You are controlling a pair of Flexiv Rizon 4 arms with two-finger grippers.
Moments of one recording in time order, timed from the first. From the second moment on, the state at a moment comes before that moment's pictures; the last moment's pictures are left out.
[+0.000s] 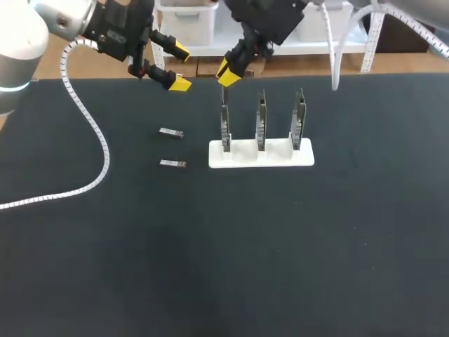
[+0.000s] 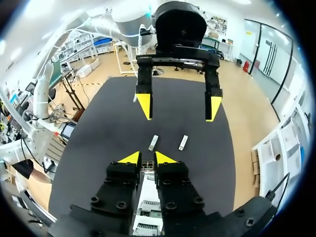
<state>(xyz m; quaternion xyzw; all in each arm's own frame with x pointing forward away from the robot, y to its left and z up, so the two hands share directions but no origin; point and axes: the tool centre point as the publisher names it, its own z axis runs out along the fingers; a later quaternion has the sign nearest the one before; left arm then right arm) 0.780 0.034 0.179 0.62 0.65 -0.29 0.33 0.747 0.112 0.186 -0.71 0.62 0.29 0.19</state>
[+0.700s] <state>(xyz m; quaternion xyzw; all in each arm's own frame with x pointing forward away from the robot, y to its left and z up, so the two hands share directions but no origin) 0.780 0.034 0.179 0.62 0.65 -0.29 0.33 0.752 0.115 0.183 -0.71 0.61 0.29 0.19</state>
